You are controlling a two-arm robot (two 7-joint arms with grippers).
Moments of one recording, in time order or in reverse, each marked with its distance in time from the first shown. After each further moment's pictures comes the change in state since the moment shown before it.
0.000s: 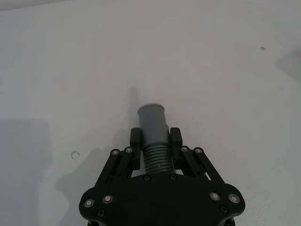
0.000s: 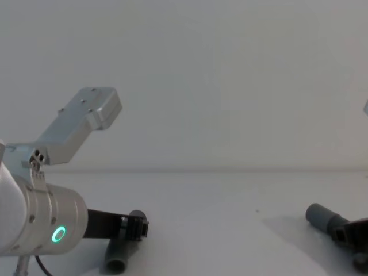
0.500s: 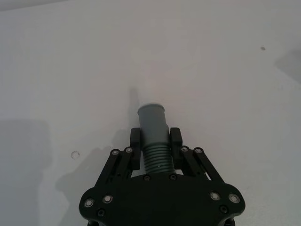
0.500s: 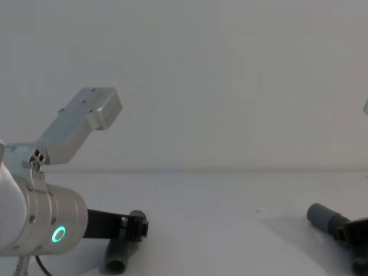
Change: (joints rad) left arm 0.000 0.000 0.000 0.000 0.000 0.000 0.000; right arm 0.002 -0.002 0.001 0.002 0.000 0.002 0.000
